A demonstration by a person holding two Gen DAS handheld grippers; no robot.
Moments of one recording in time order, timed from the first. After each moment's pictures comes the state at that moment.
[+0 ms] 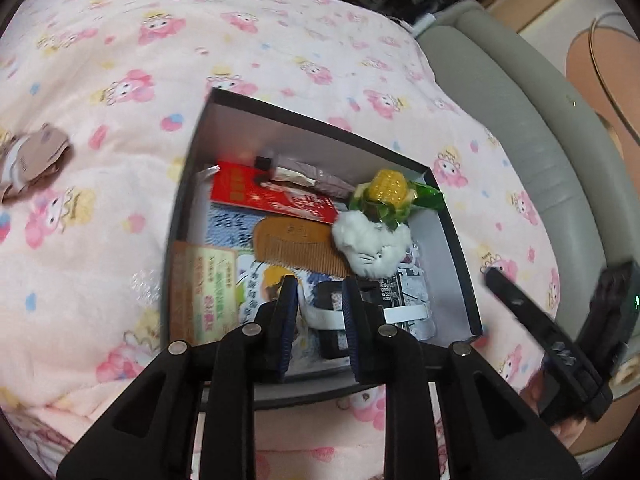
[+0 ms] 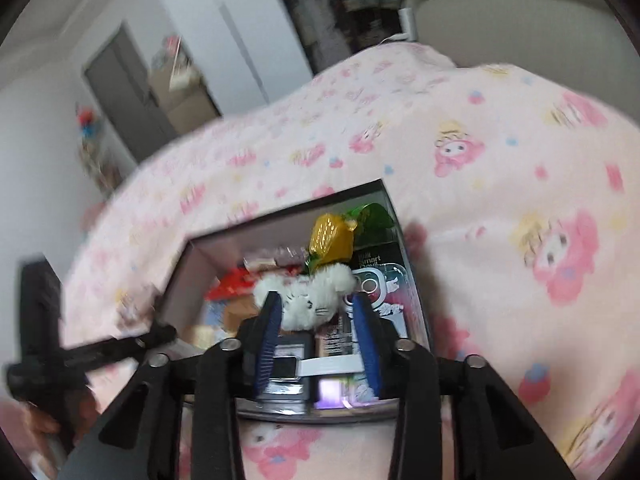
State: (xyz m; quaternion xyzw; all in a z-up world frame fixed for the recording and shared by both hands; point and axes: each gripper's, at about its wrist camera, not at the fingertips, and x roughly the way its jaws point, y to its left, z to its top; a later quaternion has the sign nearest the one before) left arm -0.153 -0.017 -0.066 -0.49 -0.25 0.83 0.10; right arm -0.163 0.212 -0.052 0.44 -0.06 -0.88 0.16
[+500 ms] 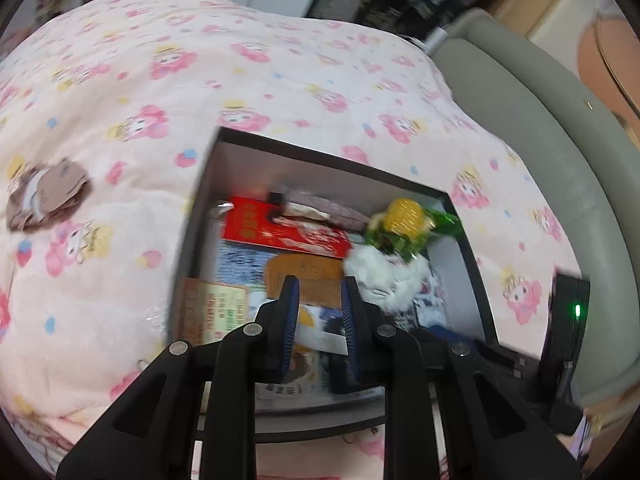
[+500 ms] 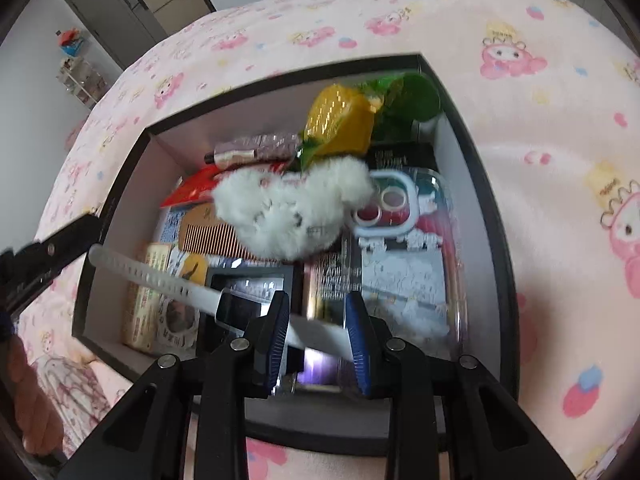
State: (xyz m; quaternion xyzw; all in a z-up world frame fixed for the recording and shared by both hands) left arm -0.165 -0.002 -0.056 -0.46 -0.21 0.86 0.05; right arm -0.192 0.195 -0.121 0.55 -0.03 -0.82 0.16
